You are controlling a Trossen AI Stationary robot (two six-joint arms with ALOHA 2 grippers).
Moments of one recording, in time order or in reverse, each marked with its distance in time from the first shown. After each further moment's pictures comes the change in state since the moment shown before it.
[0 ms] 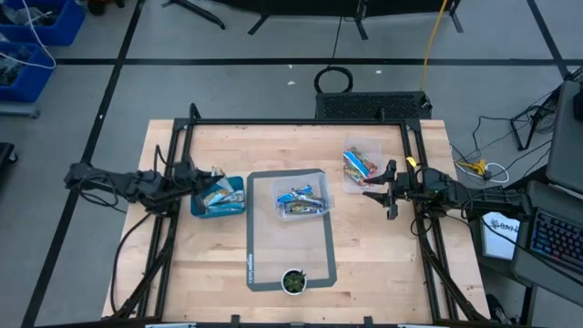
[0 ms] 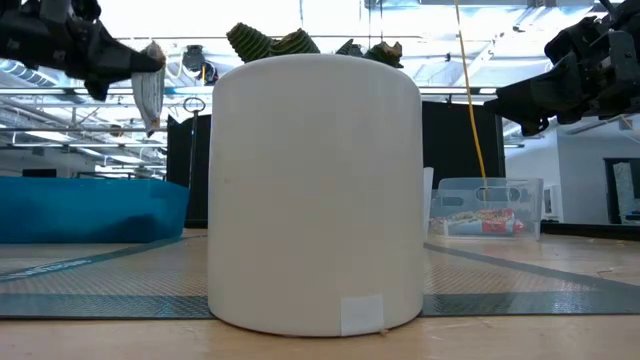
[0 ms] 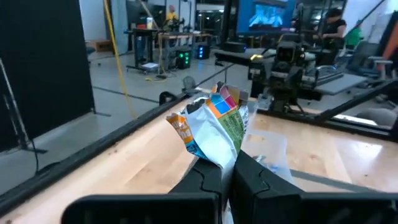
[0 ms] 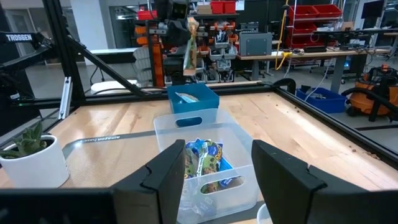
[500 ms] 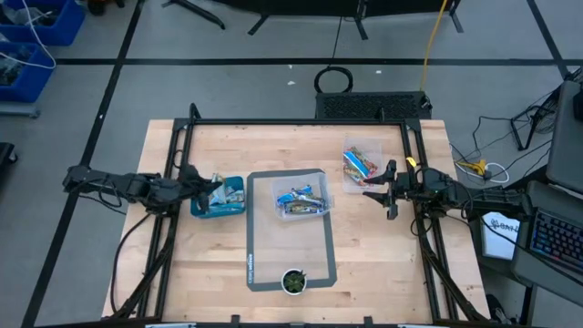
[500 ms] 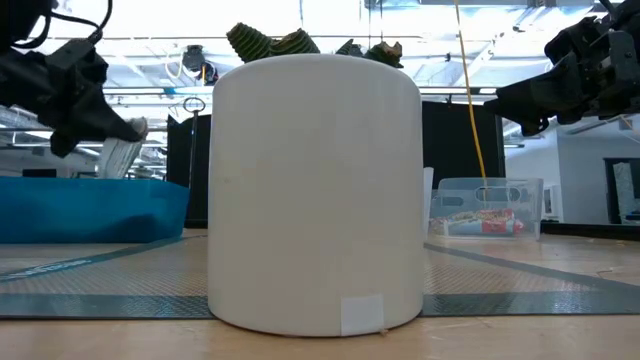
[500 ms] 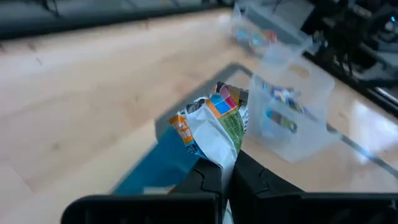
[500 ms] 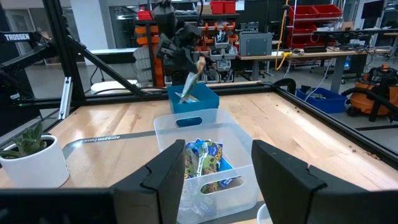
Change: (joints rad) left arm 0.044 -0.001 -0.014 -0.432 0.023 -0.585; right arm 0.000 0.000 0.000 0.000 0.000 0.000
